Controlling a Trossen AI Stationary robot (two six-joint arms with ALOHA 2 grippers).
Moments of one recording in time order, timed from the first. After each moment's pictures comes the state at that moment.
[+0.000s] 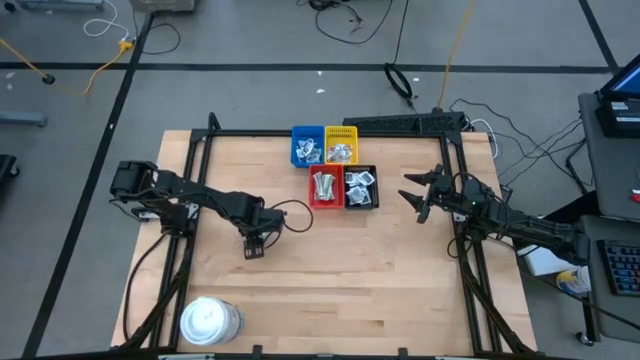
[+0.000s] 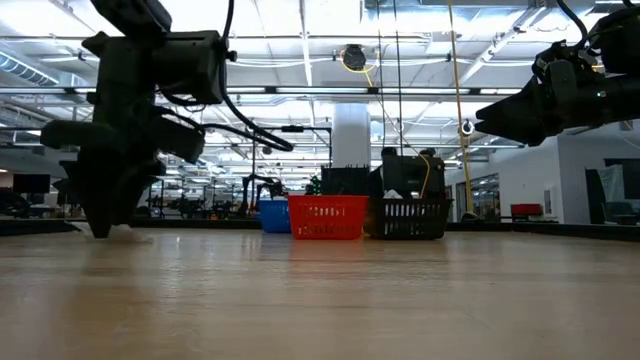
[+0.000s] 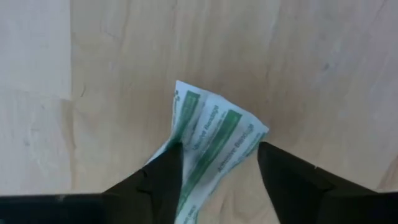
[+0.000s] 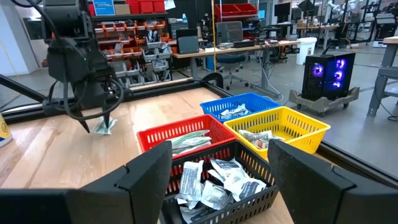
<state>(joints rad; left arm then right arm) -0.06 1.57 0.82 -0.81 0.05 -0.26 -0.36 0.13 0.02 0.08 0.02 0.09</state>
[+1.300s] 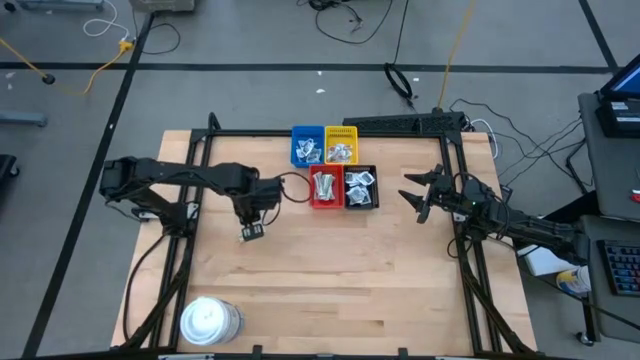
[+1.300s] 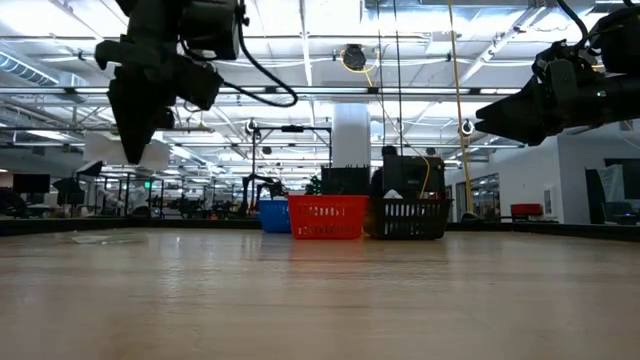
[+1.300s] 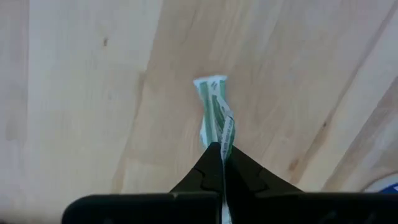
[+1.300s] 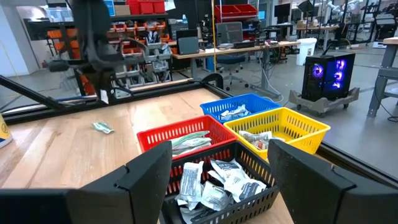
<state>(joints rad) 0.11 1.47 1.06 -1.17 0.14 -0.21 -0.36 0.13 0.02 0.08 0.02 0.09</state>
